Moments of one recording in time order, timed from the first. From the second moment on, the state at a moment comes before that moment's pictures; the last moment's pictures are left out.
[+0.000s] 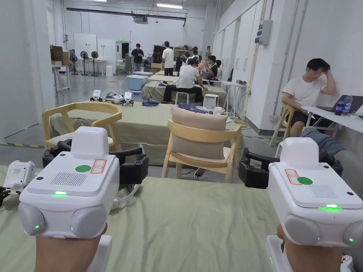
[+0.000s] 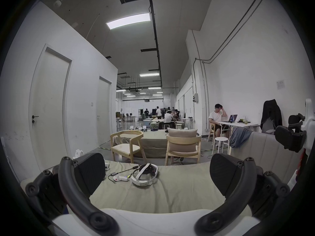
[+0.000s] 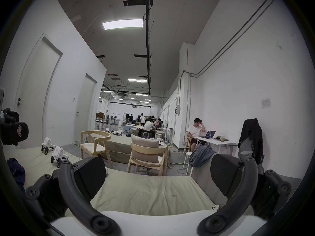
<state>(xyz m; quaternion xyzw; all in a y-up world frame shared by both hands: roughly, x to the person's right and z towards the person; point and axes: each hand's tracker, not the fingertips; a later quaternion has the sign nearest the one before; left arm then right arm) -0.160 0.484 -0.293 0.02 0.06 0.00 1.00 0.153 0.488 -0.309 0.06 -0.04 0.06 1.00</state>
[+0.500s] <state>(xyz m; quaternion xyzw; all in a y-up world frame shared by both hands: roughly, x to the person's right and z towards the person) -0.164 0.479 -0.292 0.02 0.06 -0.01 1.00 0.149 0.482 -0.308 0.05 -0.03 0.06 1.00</state>
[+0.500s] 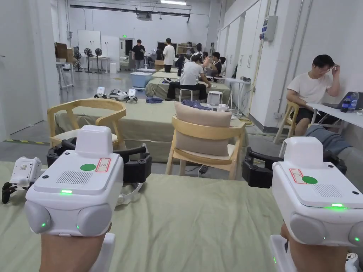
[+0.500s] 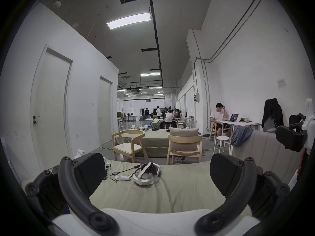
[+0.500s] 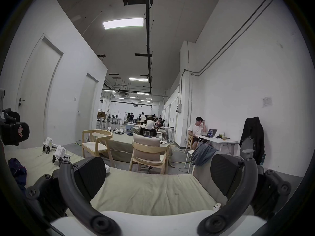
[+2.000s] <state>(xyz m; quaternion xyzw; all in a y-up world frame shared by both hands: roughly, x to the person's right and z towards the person) -0.159 0.473 -0.285 0.02 0.06 0.00 1.00 0.141 0.477 -0.298 0.07 -0.03 0.07 1.00</state>
